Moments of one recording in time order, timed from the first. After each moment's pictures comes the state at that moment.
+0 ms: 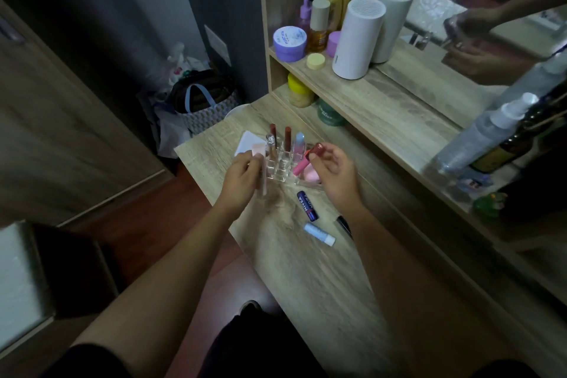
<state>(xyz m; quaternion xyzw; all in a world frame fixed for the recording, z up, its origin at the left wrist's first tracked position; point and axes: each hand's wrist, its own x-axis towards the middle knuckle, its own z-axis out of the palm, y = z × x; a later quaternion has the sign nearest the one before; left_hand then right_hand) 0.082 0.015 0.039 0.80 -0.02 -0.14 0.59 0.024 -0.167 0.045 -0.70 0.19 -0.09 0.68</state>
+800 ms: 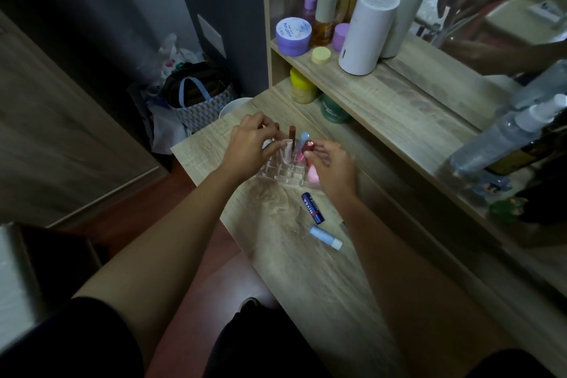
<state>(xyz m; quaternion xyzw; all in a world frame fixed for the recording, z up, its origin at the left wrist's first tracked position) 0.140 0.001 0.064 0.91 -0.30 0.02 0.28 0.059 -0.160 0.022 -0.81 0.19 -0.12 0.53</state>
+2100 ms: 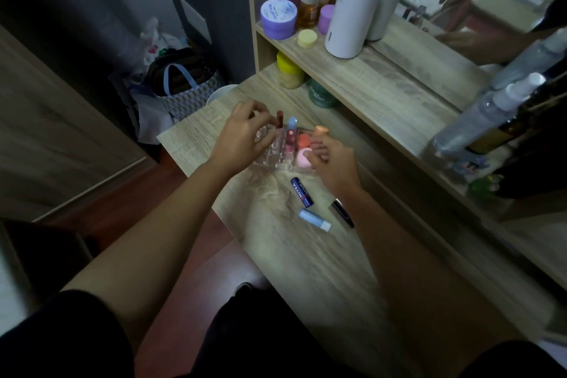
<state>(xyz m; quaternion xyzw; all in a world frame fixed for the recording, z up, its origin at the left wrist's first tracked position) 0.127 0.001 0.066 0.88 -0.36 0.08 0.29 0.032 -0.176 0.033 -0.86 0.20 -0.07 0.46</state>
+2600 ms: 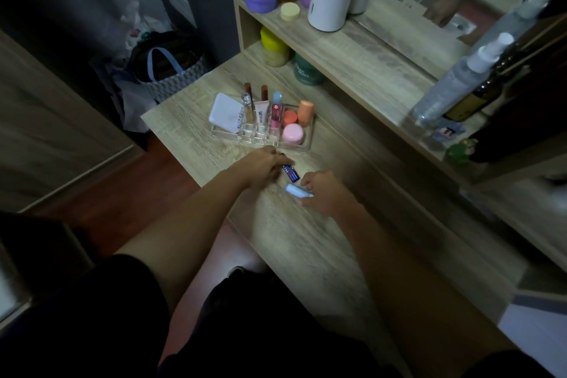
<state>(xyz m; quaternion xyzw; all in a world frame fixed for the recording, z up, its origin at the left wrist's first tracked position) 0.069 -0.025 0.001 0.86 -0.42 -0.25 0.13 -0.046 -0.174 0.006 -0.95 0.08 0.18 0.24</state>
